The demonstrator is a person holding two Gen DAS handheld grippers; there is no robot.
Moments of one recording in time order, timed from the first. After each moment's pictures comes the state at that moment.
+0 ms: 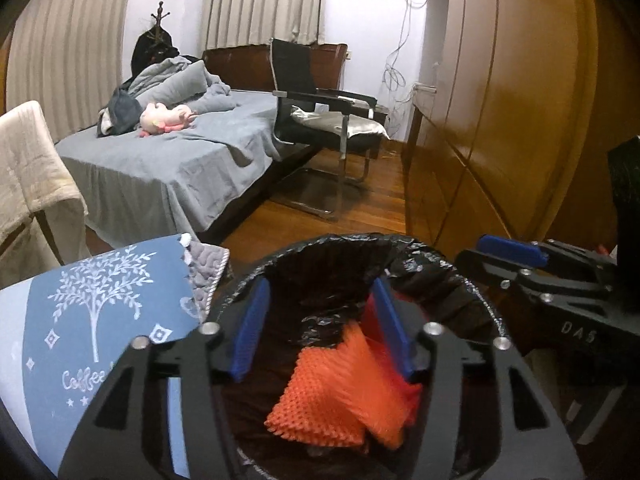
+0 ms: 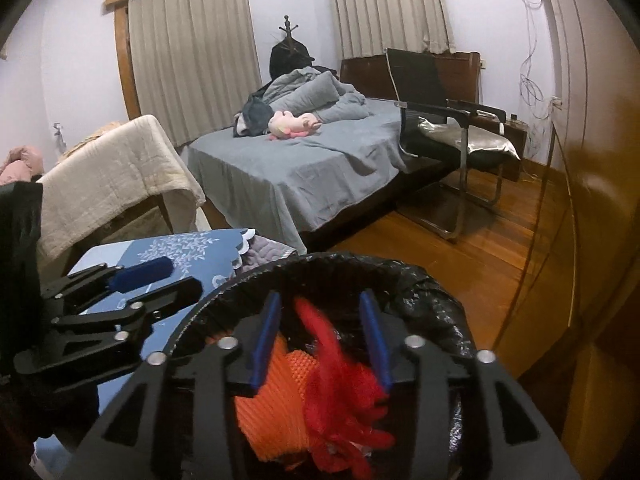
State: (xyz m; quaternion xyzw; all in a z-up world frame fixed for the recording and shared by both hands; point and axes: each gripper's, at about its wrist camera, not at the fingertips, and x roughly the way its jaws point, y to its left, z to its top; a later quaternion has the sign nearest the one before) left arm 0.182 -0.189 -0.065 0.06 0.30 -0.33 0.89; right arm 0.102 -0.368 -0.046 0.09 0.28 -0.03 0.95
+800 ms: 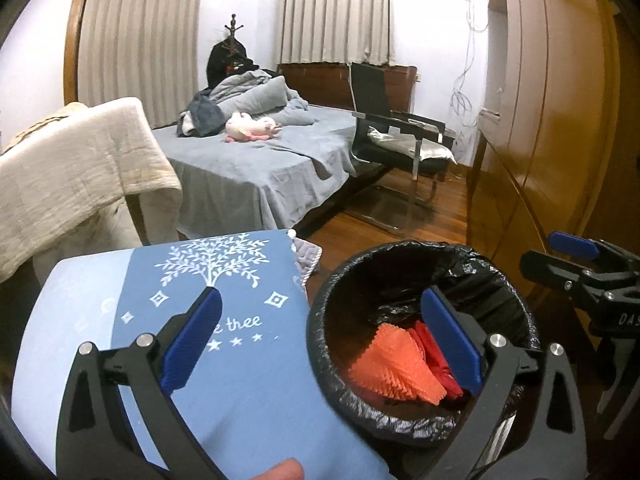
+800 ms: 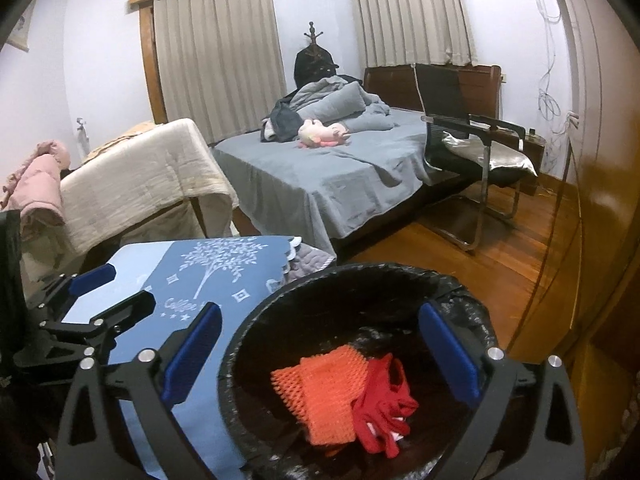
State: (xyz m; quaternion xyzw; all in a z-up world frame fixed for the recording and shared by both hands) left arm 0.125 -0.091 -0.015 0.04 0.28 -0.21 0.94; right arm 0.070 -0.309 -0.001 0.08 0.28 0.01 0.96
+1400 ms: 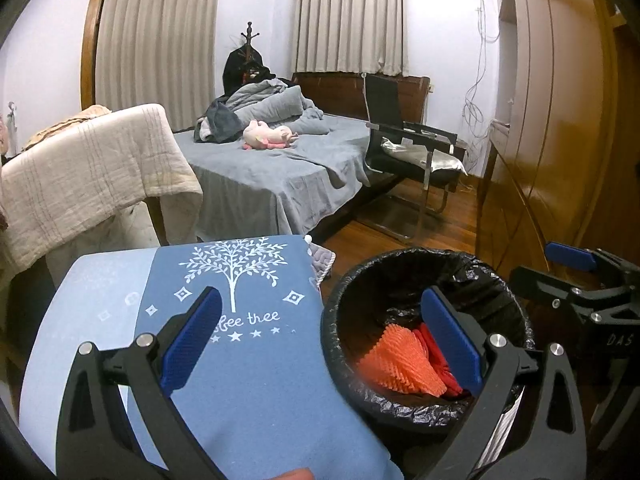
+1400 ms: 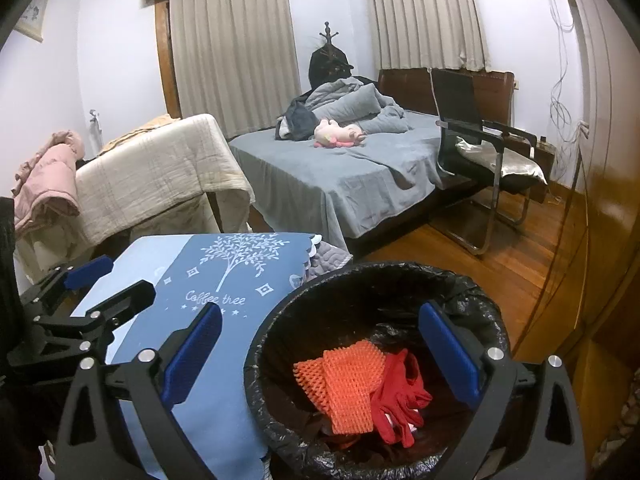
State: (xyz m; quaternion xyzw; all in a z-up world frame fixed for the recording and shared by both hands) left arm 0.098 -0.077 0.001 0.03 0.27 -0.18 0.95; right arm 0.057 -0.284 0.007 0.06 0.28 0.02 0.96
